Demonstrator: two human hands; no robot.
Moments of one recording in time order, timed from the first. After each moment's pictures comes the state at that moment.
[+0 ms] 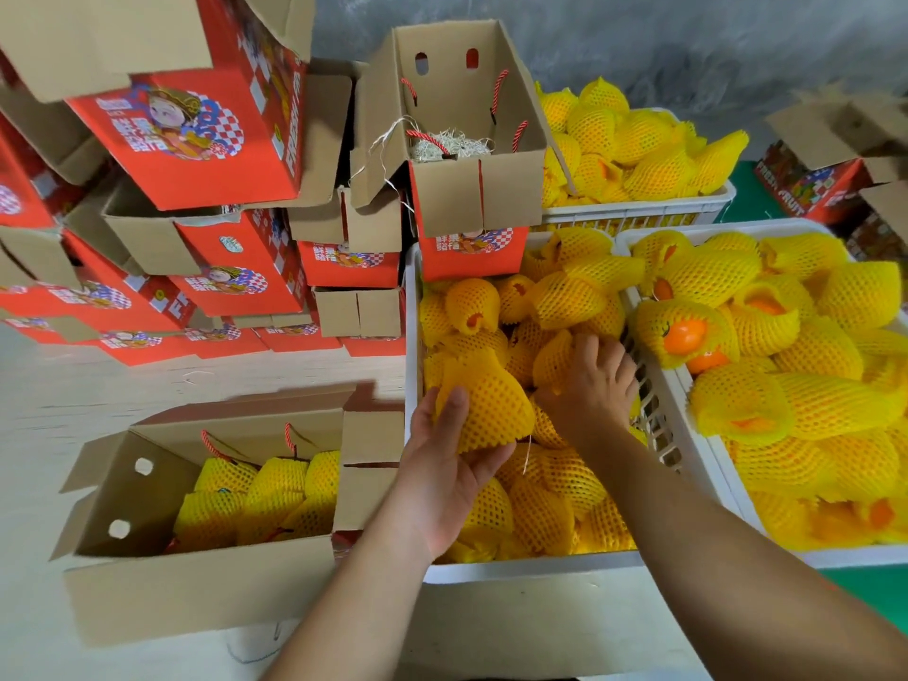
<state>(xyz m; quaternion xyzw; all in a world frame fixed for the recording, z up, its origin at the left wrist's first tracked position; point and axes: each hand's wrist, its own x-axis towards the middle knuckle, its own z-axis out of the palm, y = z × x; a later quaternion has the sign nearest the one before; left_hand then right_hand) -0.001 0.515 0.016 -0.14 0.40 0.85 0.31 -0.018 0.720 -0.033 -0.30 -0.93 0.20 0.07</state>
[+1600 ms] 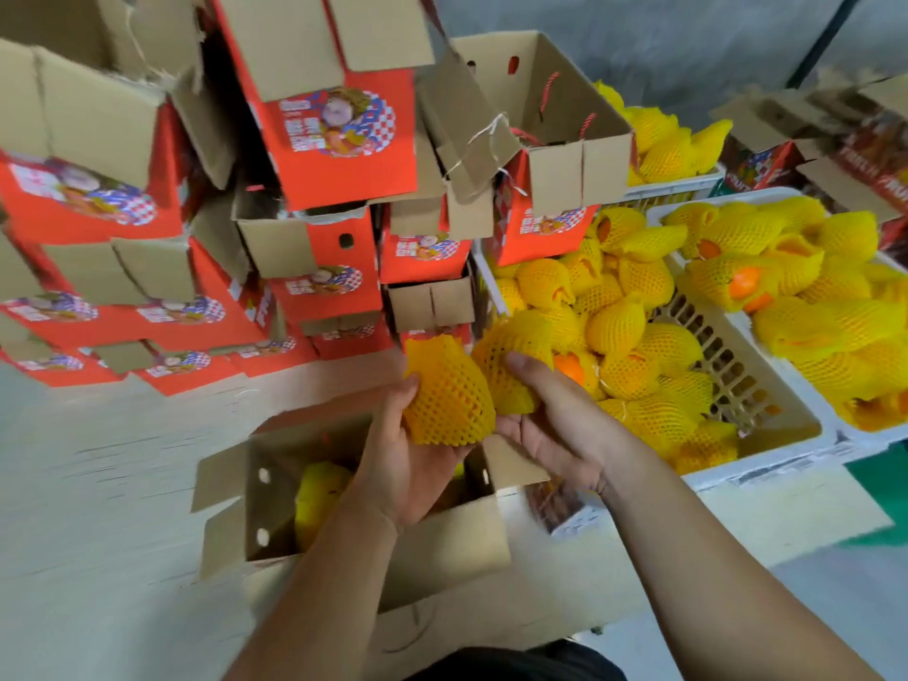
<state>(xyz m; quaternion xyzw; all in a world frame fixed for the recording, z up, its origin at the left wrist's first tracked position) -0.061 0.319 0.037 0.05 0.38 0.83 0.41 -0.002 0.489 0.051 -0.17 -0.43 0.89 -0.01</state>
